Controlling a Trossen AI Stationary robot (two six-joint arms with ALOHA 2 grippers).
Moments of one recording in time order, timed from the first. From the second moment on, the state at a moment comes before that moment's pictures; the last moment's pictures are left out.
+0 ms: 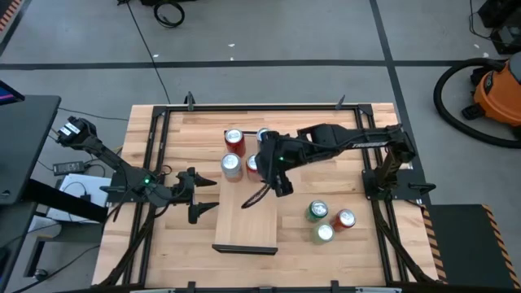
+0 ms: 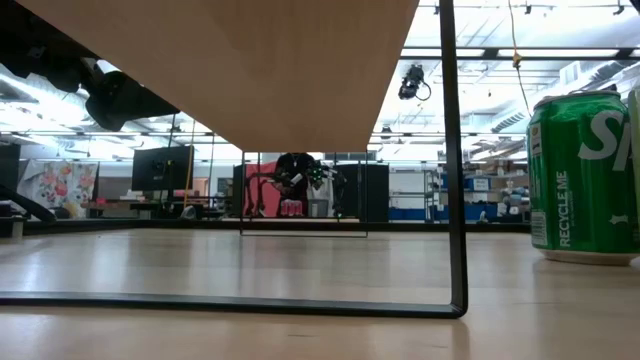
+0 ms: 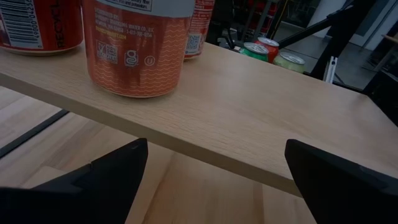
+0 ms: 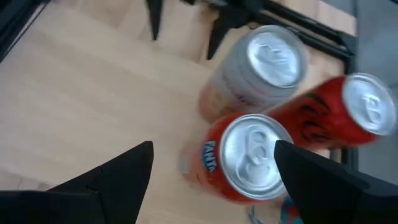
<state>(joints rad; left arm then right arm) -0.60 0.89 0.24 0.36 -0.70 -0.48 0.13 1.81 2.00 -1.05 0.12 -0.25</state>
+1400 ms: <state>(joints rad) -0.60 0.89 0.24 0.36 -0.70 -0.48 0.09 1.81 1.91 -0.98 0.16 -0.07</state>
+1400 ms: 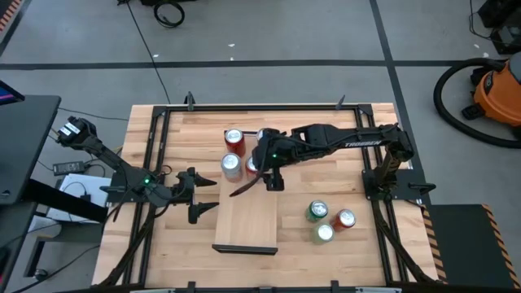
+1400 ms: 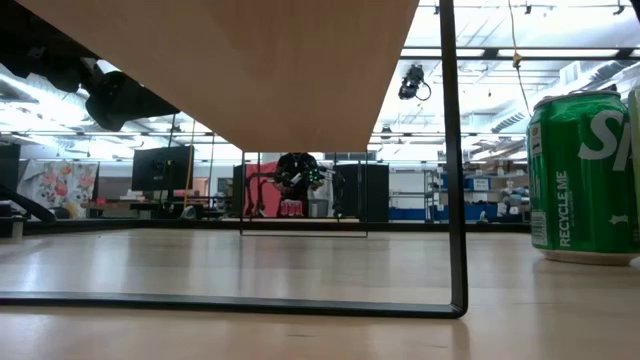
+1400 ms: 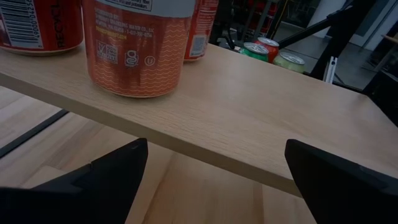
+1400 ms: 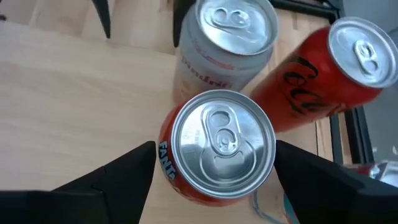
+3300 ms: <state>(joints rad) -0.60 0.89 0.24 0.36 -0.70 -0.49 0.09 1.79 1.91 -0.95 0.13 -0.25</state>
